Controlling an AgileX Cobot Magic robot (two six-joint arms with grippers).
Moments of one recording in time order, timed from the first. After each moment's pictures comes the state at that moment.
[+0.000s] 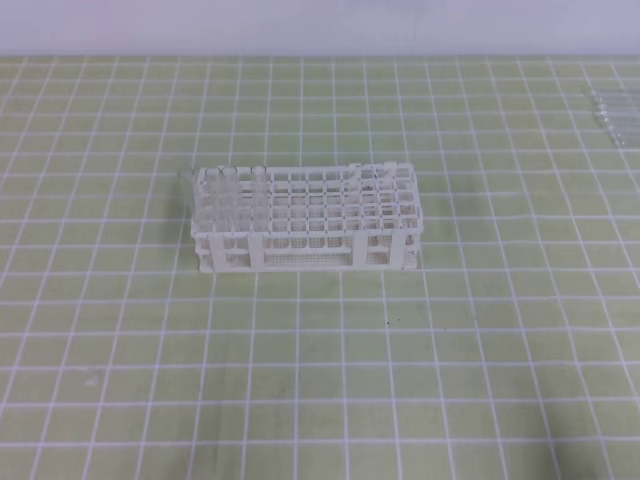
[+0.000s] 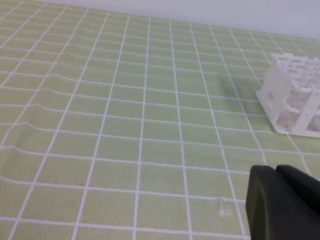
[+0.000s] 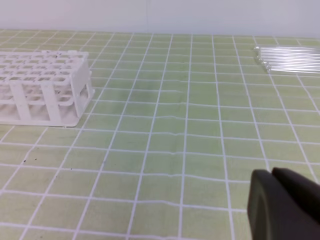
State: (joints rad) left arm -0.09 -0.01 0.01 0.08 0.28 -0.18; right arm 0.09 -0.02 0.00 0.19 0.30 -0.15
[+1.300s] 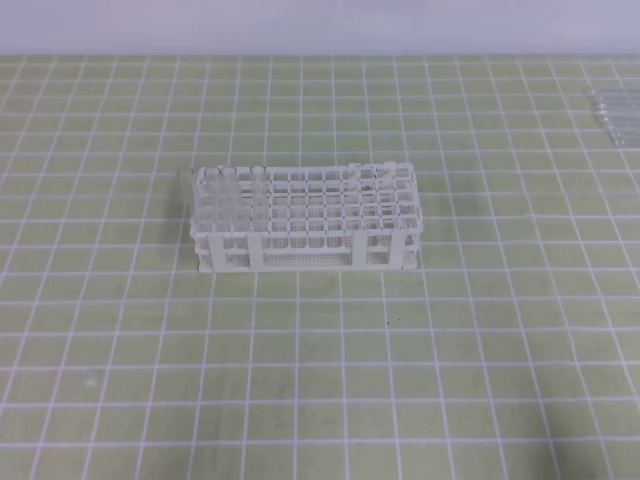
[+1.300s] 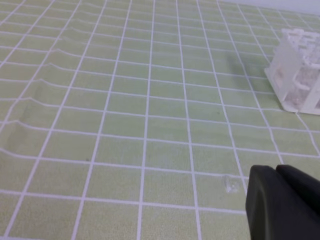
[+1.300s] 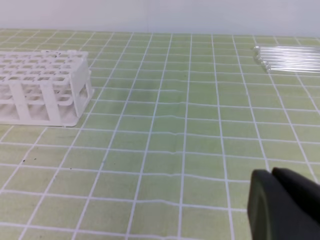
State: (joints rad) left arm -0.10 -0.02 0.01 0.10 0.34 -0.20; right arm 0.09 -0.02 0.00 0.19 0.30 -0.15
